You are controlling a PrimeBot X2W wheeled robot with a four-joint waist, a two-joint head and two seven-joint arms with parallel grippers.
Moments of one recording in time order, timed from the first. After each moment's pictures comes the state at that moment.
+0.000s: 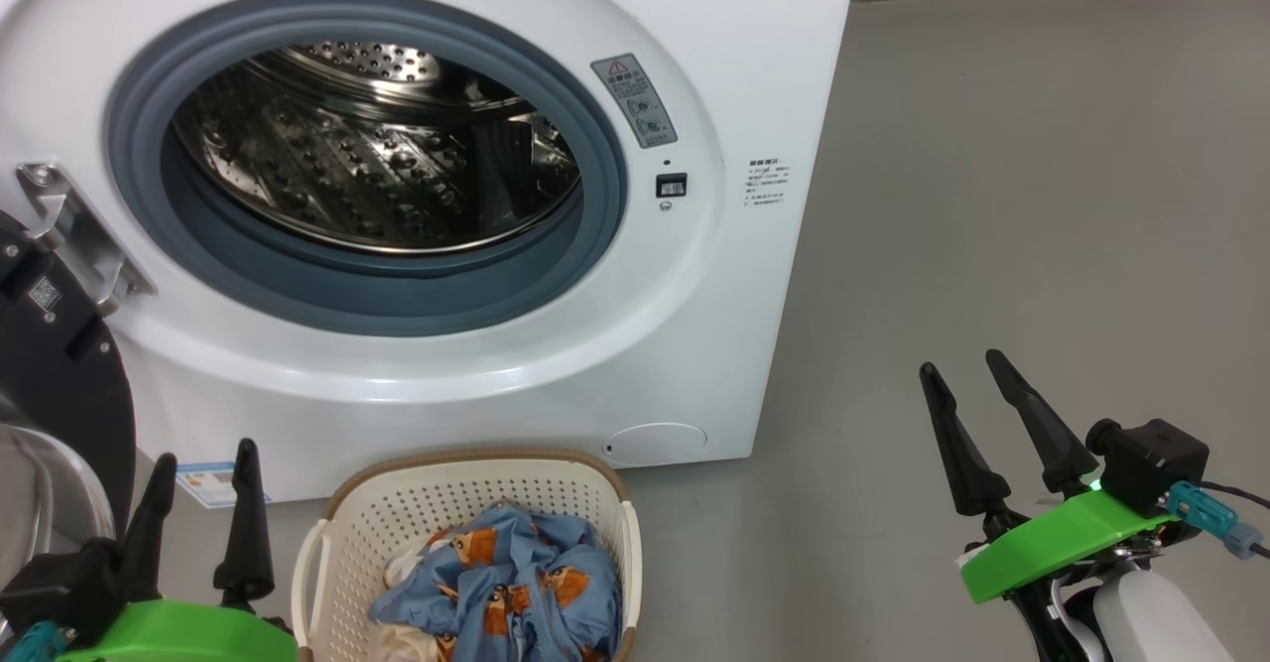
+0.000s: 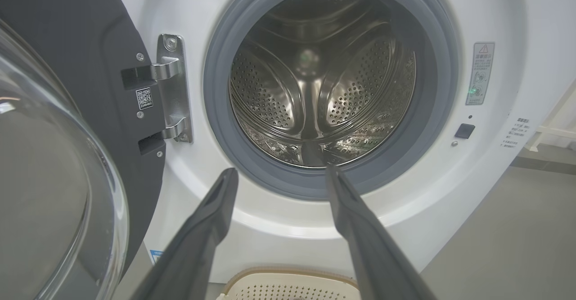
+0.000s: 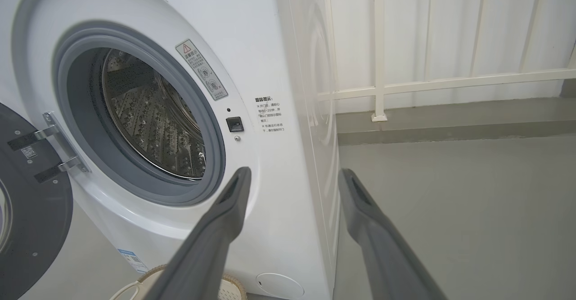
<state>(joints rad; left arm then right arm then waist) -0.05 0.29 -0.15 0.09 -0.56 0.07 -0.25 -0.20 -0.20 0.14 0.26 0.42 0.13 -0.25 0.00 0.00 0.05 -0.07</state>
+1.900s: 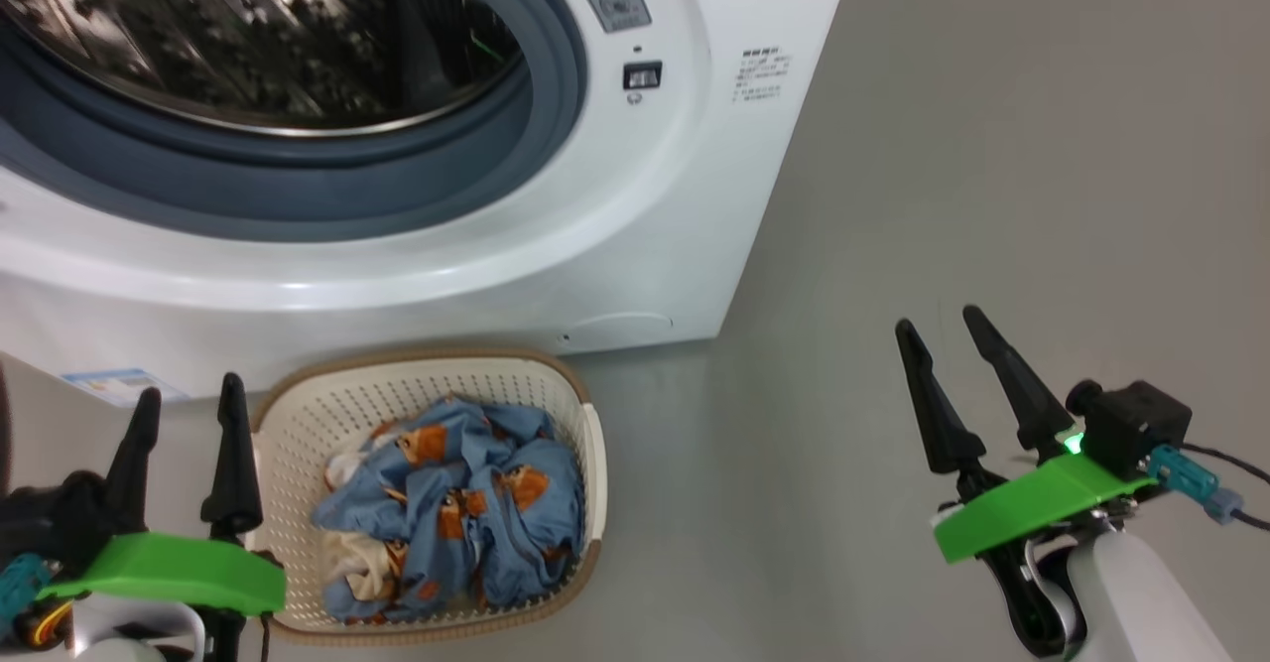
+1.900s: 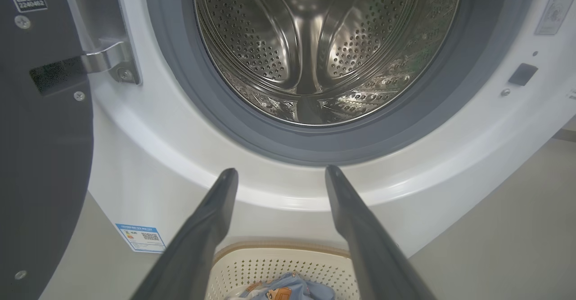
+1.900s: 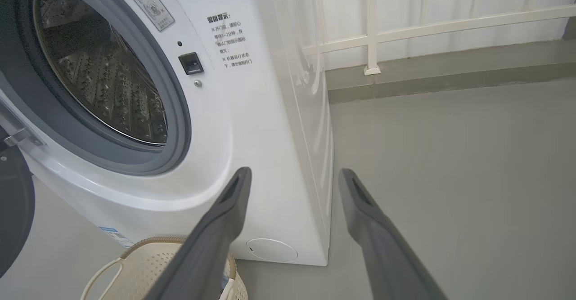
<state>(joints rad) -0.15 0.30 -0.16 0.13 -0.57 0.06 -0.25 -0.26 -0.16 0.14 0.25 0.41 0.13 -0.25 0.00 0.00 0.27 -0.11</state>
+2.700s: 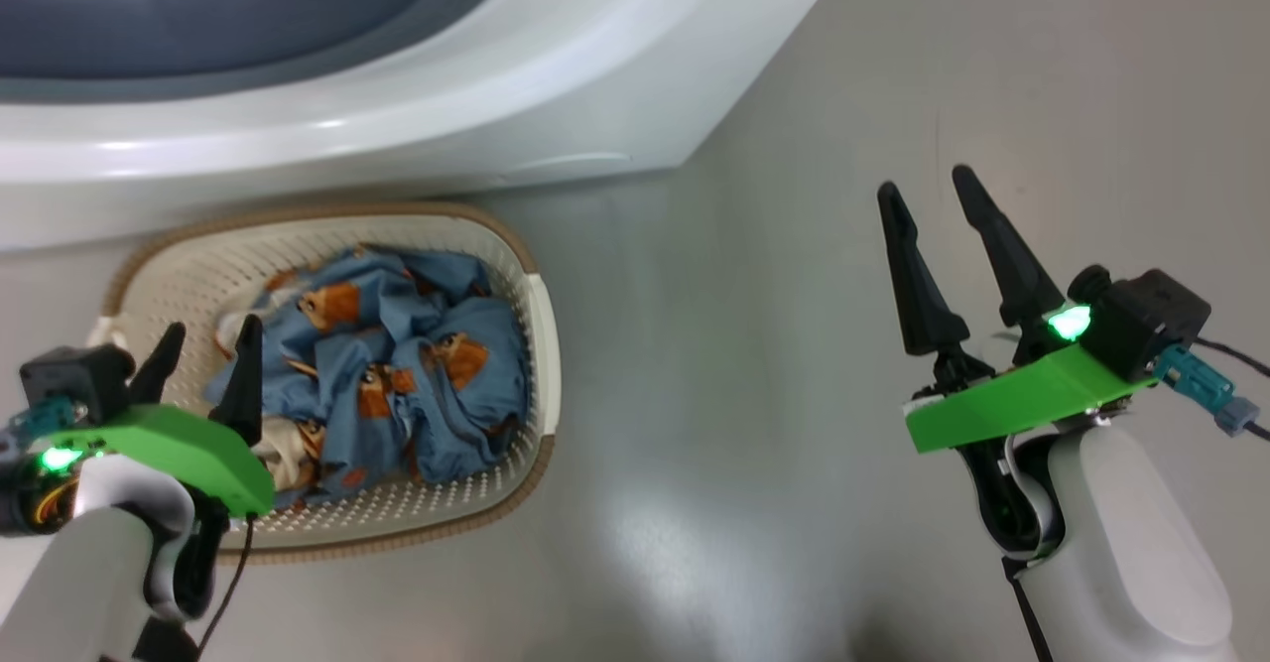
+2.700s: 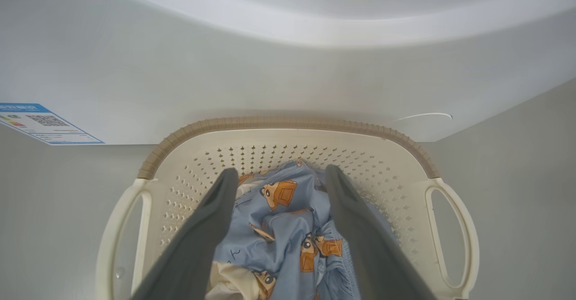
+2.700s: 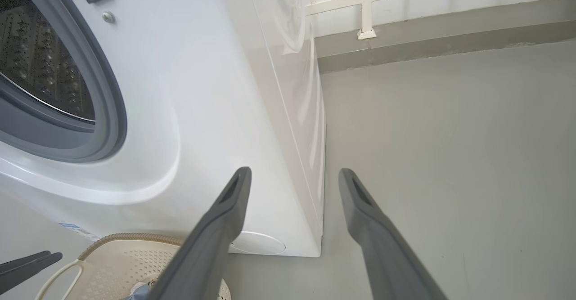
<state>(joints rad) -0.49 0.32 -0.27 0.57 -0.59 -0.10 -0.15 -0.42 -0.09 0.12 0.20 0.37 0.13 -0.25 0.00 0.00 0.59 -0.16</state>
